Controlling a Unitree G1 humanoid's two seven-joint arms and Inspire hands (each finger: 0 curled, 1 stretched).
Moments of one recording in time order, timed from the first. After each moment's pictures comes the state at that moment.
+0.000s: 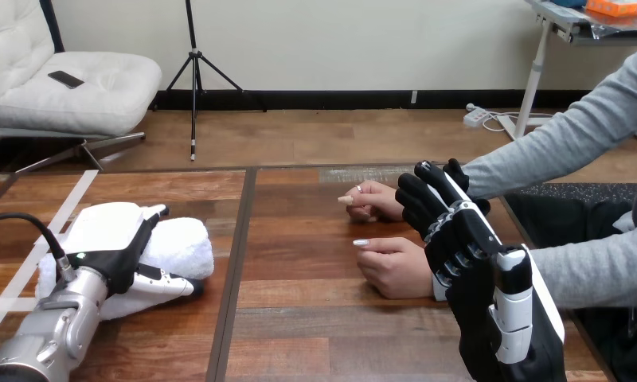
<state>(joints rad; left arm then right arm) -0.55 0.56 -0.39 1.09 0.78 -0.25 0.27 0.34 -0.08 0.10 -0.11 0.31 -0.53 0.40</state>
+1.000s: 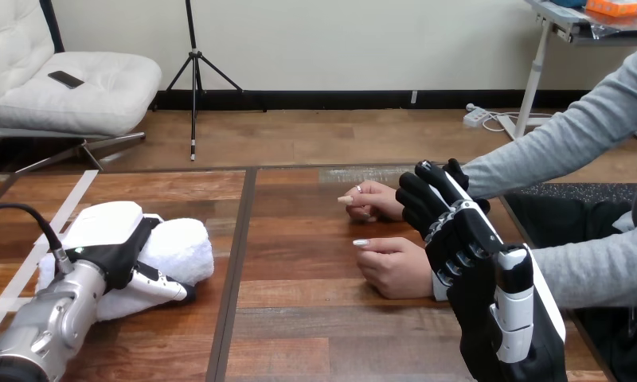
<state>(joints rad) -0.57 0.57 -0.39 1.08 0.74 -0.25 0.17 0.34 -0.08 0.10 -0.12 0.31 -0.53 0.40</state>
